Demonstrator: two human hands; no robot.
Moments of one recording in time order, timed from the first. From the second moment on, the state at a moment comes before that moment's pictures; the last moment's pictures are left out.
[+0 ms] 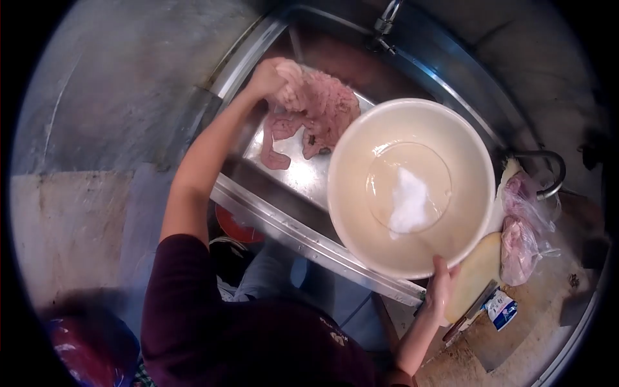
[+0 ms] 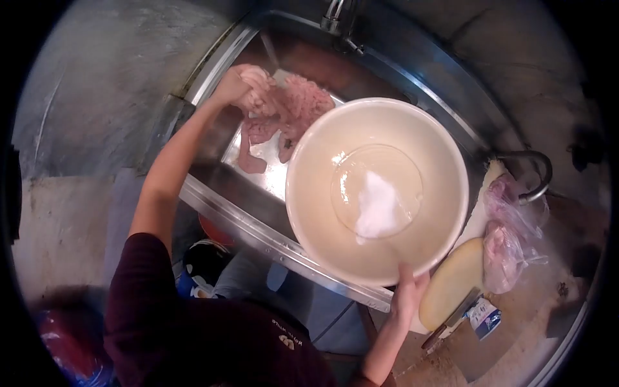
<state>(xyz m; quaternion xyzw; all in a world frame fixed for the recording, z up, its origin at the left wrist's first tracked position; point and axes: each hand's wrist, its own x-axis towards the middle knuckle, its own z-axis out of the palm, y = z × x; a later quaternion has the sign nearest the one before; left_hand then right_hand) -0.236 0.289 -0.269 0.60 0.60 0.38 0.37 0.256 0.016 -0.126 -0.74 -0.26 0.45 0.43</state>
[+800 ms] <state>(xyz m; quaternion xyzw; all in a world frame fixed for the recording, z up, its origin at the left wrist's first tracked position) -0.076 0.213 -0.082 0.60 0.38 0.49 0.51 0.090 0.120 -0.275 -0.68 -0.28 0.58 0.33</state>
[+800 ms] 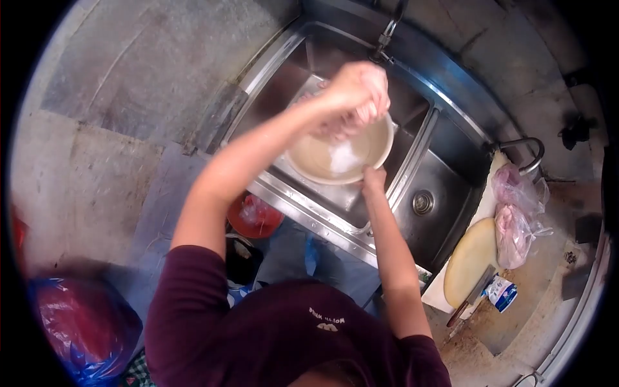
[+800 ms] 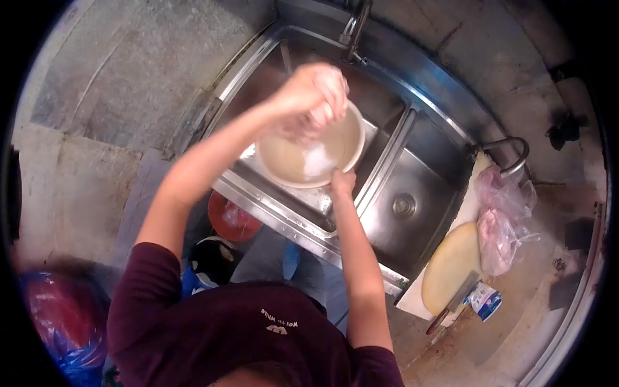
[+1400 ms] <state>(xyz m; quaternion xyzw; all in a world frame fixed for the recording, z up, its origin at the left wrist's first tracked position) -0.159 0.195 -0.374 0.57 0.75 -0.09 0.33 0.074 0.058 -0.386 -0.74 0.00 0.59 0.32</state>
